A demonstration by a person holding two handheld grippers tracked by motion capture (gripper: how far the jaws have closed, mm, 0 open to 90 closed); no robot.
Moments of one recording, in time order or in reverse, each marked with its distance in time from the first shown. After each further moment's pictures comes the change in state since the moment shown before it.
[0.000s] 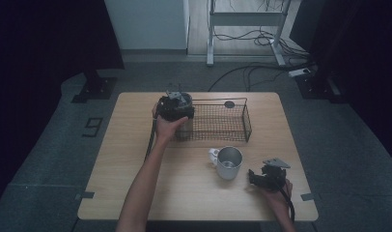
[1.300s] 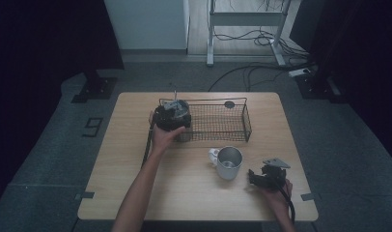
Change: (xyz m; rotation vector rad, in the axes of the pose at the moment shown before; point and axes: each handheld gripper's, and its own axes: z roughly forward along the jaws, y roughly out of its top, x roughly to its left) left arm 0.002 -0.032 -0.016 -0.030 -0.012 -0.007; right arm 0.000 0.000 0.000 0.000 0.000 0.000
